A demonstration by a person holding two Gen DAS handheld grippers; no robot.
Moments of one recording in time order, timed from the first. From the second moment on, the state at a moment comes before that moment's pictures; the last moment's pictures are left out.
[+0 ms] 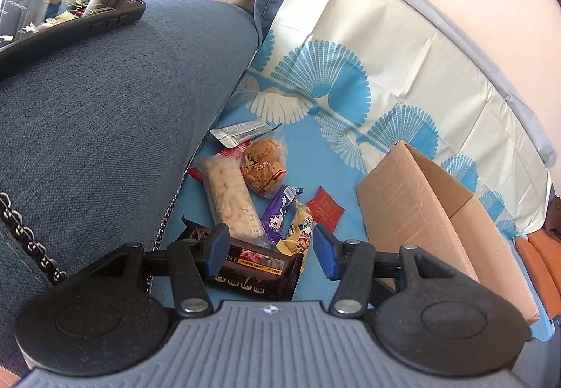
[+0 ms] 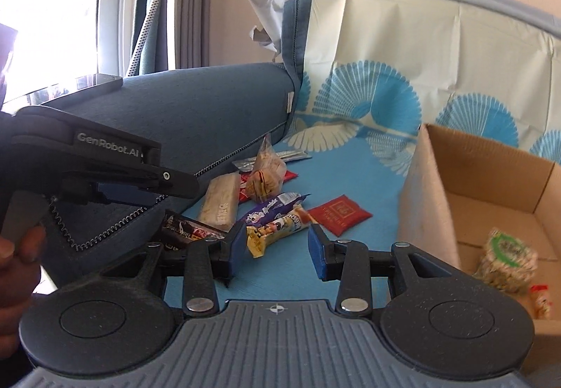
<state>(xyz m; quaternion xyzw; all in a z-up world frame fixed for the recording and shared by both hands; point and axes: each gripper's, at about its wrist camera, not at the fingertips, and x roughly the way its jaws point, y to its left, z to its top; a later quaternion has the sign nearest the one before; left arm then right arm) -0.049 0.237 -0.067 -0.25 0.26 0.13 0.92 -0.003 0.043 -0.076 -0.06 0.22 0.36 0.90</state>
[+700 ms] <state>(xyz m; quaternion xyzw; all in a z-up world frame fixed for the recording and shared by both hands) -0.035 0.234 -0.079 -0.23 0.26 0.17 0.92 0.082 0.091 -0.132 0.05 0.33 0.35 0.87</state>
